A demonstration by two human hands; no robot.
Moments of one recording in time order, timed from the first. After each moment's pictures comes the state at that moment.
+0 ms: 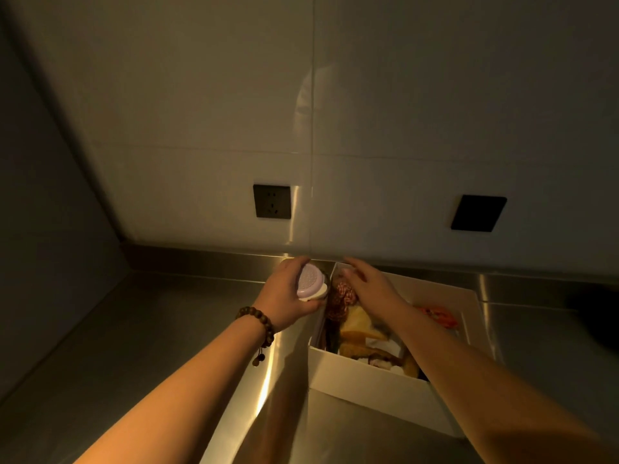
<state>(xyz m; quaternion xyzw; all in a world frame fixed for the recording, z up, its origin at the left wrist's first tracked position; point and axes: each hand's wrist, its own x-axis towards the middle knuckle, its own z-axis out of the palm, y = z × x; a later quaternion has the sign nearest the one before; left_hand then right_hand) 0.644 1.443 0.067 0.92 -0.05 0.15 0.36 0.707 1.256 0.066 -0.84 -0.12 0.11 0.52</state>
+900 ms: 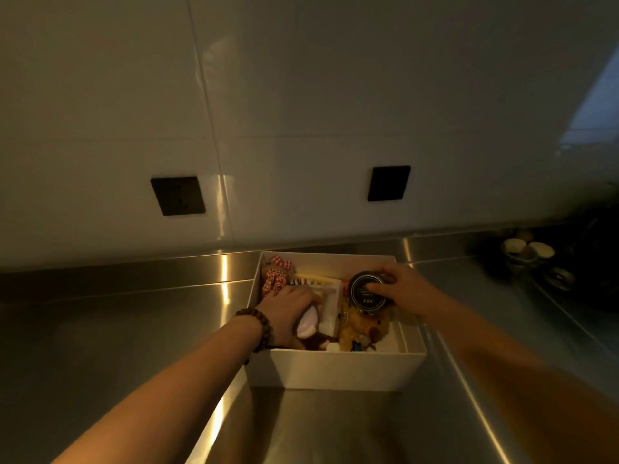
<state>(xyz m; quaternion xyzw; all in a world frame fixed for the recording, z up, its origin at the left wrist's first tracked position) 0.687 1.352 0.017 0.94 -0.30 -0.10 0.12 0.680 1.094 0.066 -0.85 0.00 0.10 0.52</state>
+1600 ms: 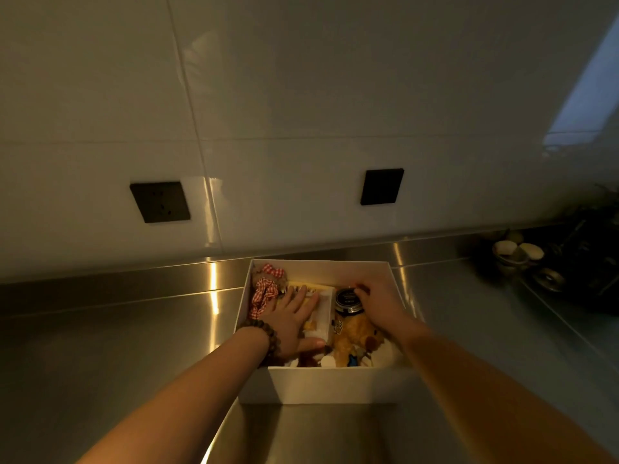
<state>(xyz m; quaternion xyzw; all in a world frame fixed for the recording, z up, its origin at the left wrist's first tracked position) 0.705 1.336 -0.010 0.95 -0.26 -0.16 0.06 0.701 1.122 0.022 -0.89 0.08 0.04 0.44</state>
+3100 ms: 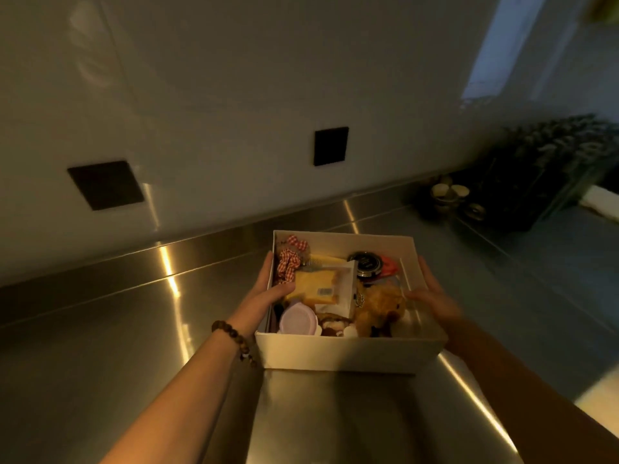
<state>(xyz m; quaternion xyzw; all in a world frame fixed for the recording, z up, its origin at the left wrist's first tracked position) 0.638 1.343 0.005 0.68 -0.12 -0.23 0.69 0.542 1.050 0.017 -0.73 0.18 -0.04 0.66</state>
